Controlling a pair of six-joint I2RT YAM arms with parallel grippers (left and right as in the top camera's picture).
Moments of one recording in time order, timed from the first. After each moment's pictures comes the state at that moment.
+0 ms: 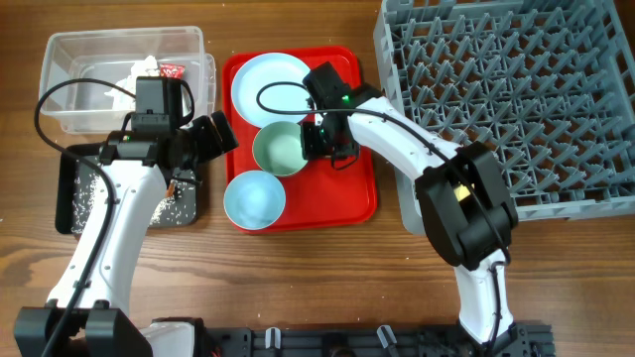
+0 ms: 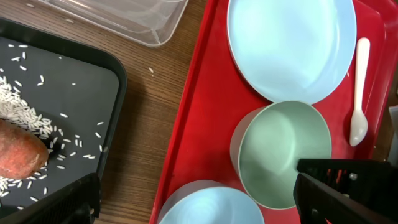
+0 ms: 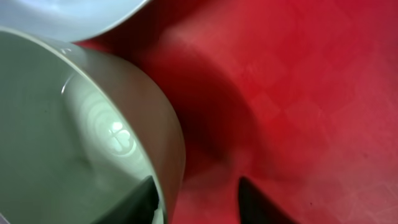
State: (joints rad) left arm -0.04 1.45 1.10 -0.75 0.10 -0.47; right arm 0.57 2.18 1.62 -0.77 -0.25 0.50
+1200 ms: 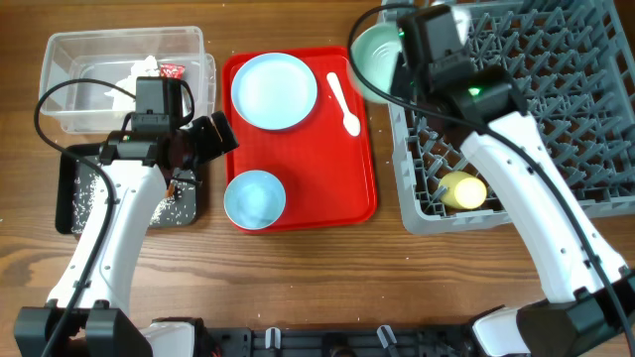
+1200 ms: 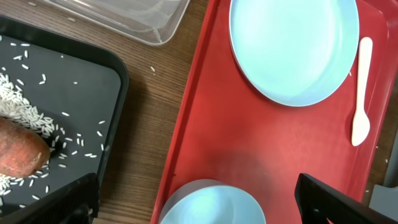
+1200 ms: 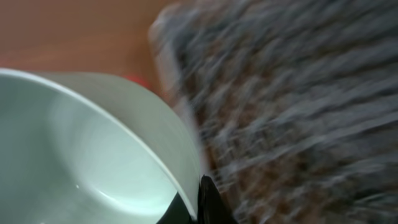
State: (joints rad) left arm -0.04 1.45 1.10 -0.75 0.10 -0.47; right arm 0.42 1.62 1.65 -0.90 0.46 0.48
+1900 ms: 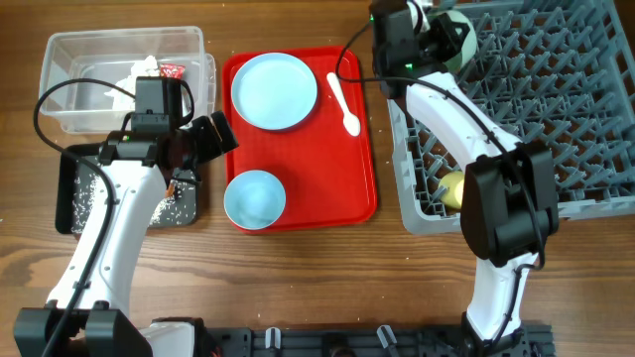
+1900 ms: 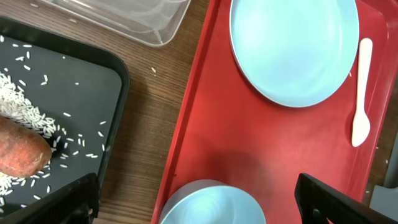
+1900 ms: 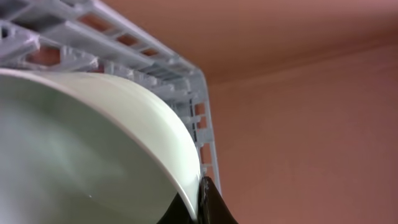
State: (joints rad) left arm -0.04 1.45 1.11 -0.76 0.09 -0.47; right arm 0.34 2.10 1.63 -0.25 1.19 -0.59
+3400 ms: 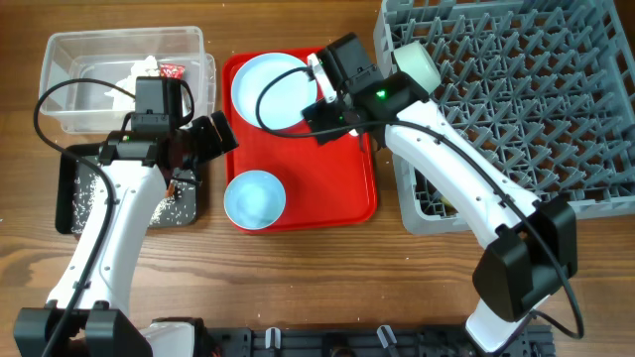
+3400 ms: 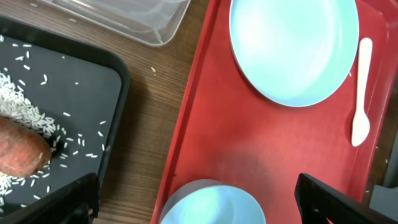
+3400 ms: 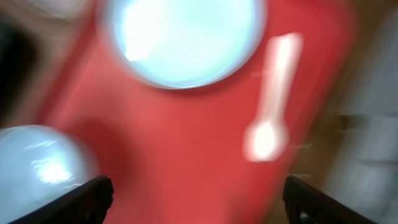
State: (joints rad) left arm -0.04 1.45 1.11 -0.75 0.09 -0.47; right arm 0.58 1.86 1.63 -0.83 -0.04 0.03
